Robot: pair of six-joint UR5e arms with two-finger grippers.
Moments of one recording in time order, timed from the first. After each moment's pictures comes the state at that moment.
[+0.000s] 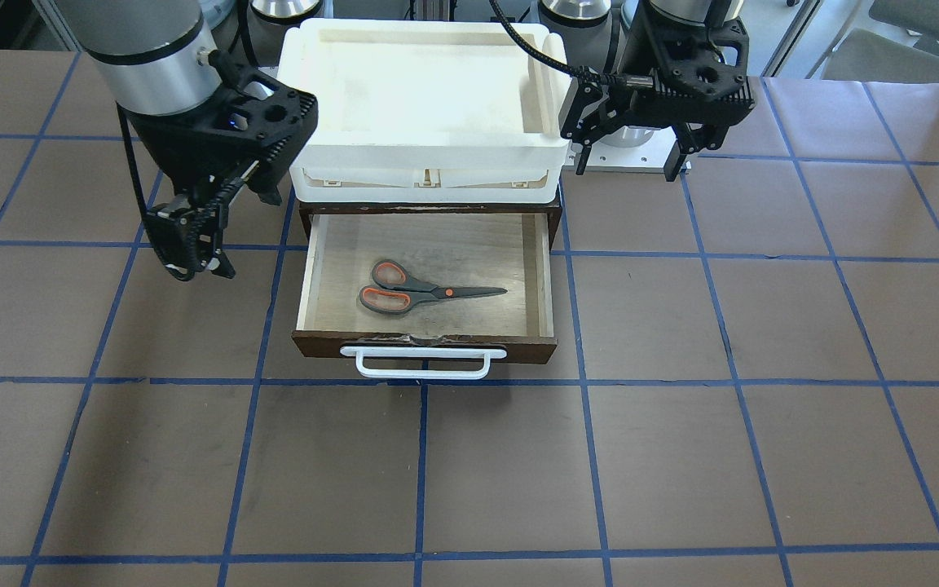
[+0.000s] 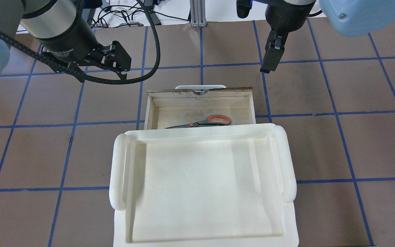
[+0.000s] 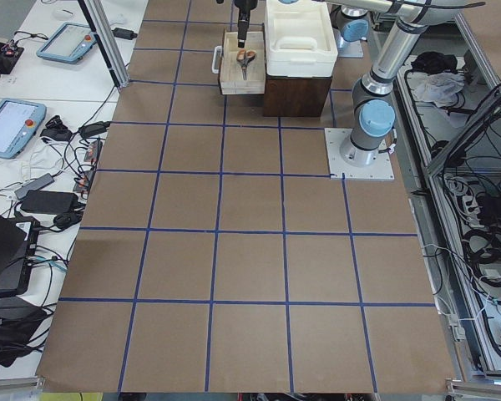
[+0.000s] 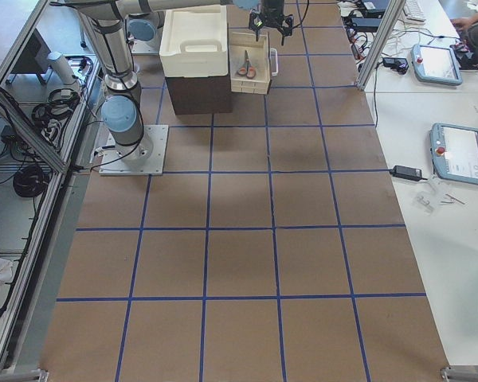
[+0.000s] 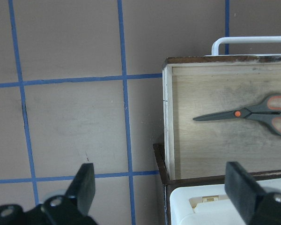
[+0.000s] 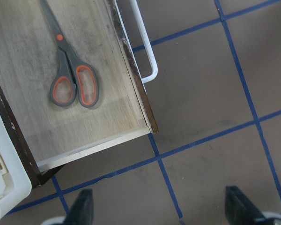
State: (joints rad) left arm -1.65 -1.51 -1.54 -1.57 1.56 -0.04; right arm 1.66 -1.46 1.41 -1.58 -1.51 -1.10
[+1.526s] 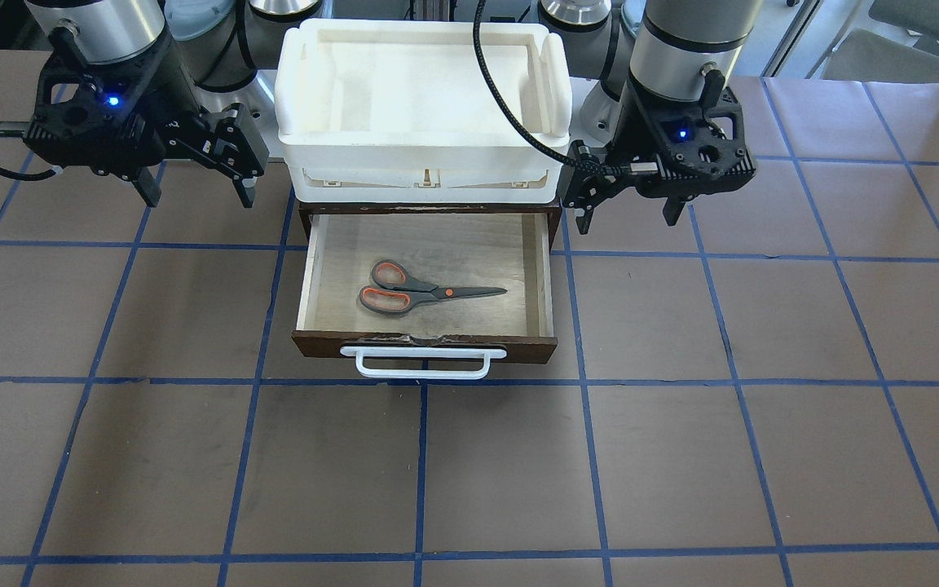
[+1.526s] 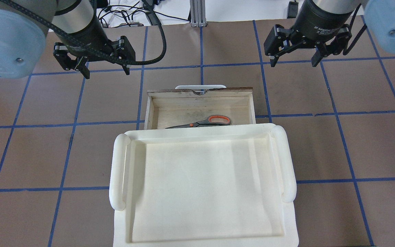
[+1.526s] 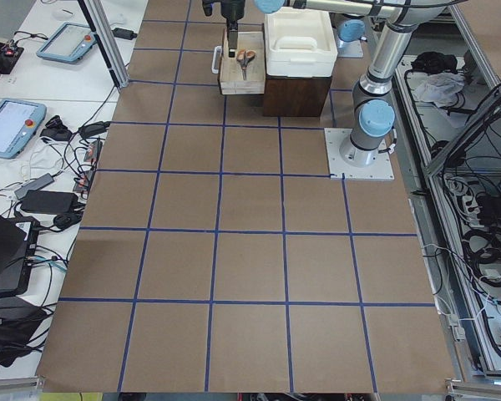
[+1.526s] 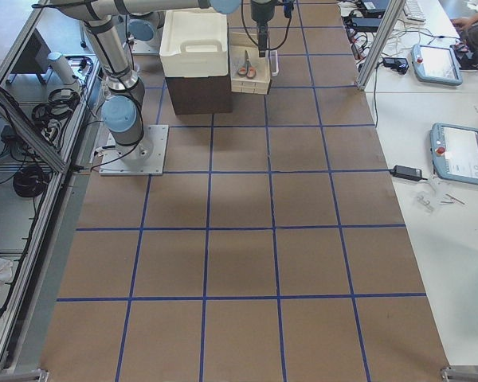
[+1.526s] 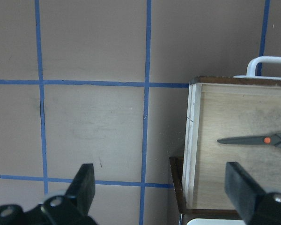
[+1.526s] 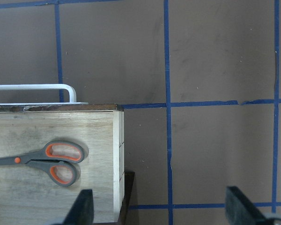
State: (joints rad) left arm -1.69 -1.62 -1.52 -1.48 1.63 -0.24; right arm 1.60 -1.57 1.51 -1.58 -1.54 0.07
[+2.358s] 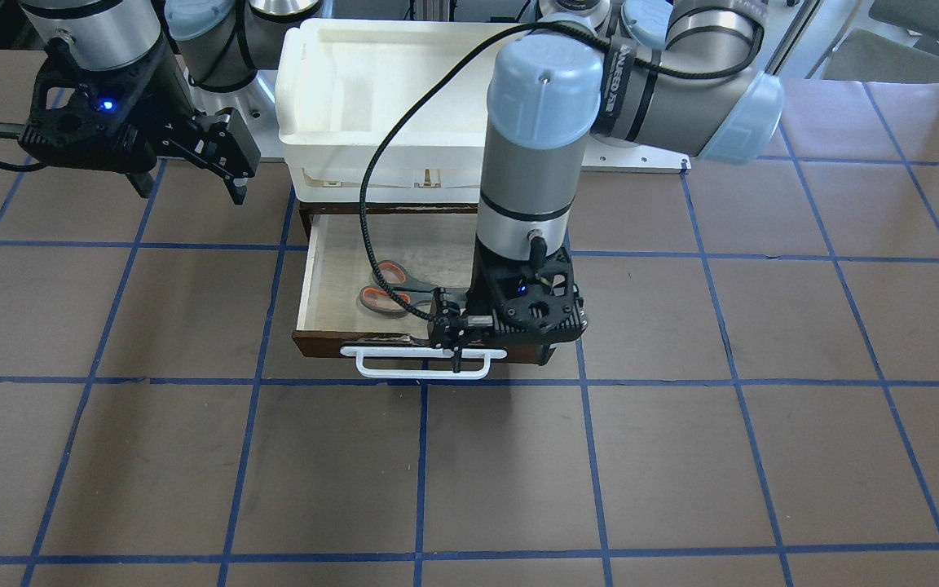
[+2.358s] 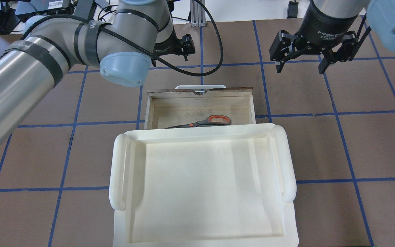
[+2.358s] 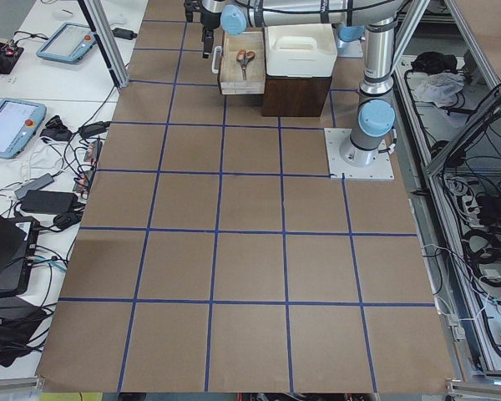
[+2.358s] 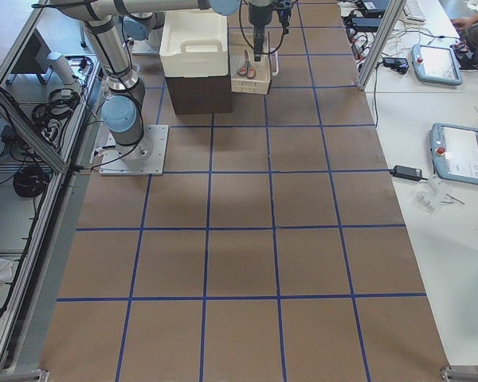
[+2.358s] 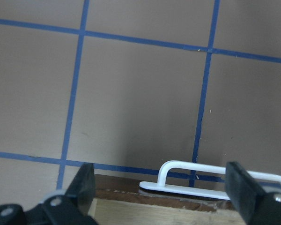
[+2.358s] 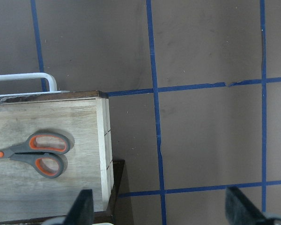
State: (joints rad) left arm -1.86 -1.93 -1.50 -1.01 1.63 -0.39; right arm 1.59 -1.57 1.51 -1.53 -1.56 0.08
